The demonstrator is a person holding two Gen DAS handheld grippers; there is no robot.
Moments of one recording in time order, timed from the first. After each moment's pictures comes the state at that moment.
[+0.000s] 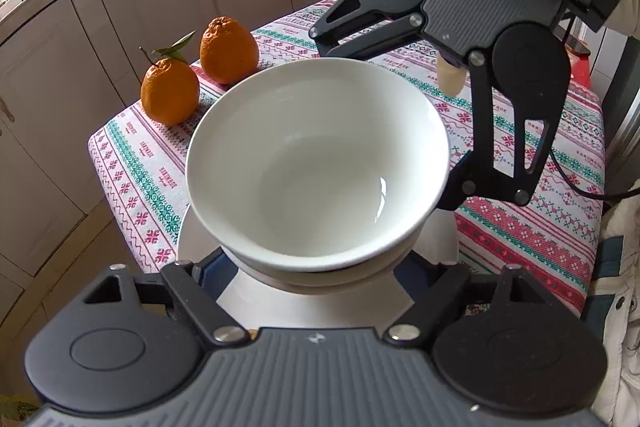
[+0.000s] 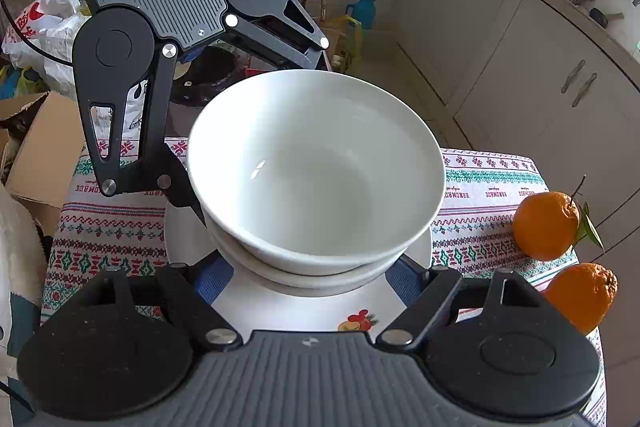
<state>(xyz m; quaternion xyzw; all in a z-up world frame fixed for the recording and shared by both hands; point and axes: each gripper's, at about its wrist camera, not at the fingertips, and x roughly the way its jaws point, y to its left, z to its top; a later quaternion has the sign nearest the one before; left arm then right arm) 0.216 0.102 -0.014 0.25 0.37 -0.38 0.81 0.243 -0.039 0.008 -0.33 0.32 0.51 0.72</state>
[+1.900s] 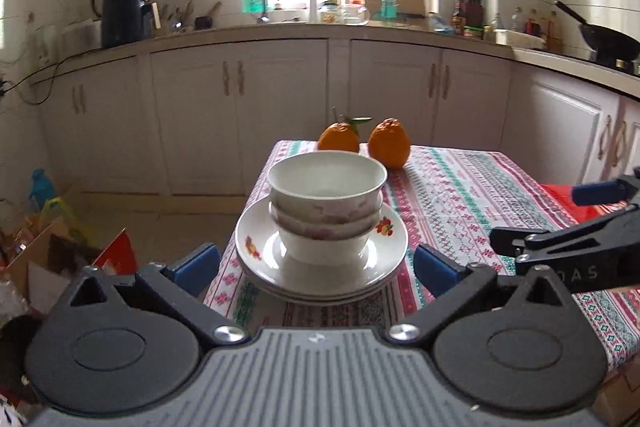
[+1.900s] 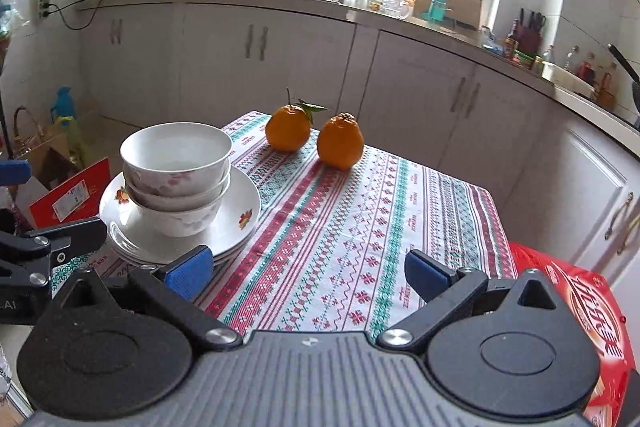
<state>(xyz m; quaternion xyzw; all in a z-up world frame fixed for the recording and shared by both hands) 0.044 0.068 0.022 0.01 0.24 -0.02 0.97 0.070 -0.111 0.035 -0.10 0.29 0.05 0.95</state>
